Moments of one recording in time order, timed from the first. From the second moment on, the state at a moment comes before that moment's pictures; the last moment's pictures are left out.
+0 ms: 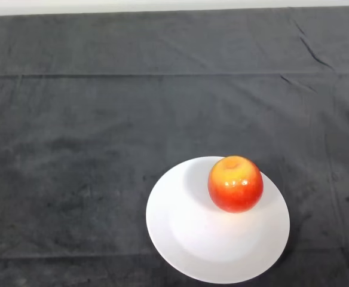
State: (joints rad) left arm 0.03 0.41 0.57 -0.15 -0.07 -0.02 0.68; right arm -0.78 -0.53 -0.72 1.22 0.70 0.62 0.63
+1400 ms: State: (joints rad) left arm 0.03 0.41 0.57 -0.15 -0.07 -0.03 0.68; right arm -0.78 -0.53 -0.72 1.22 0.70 0.62 0.63
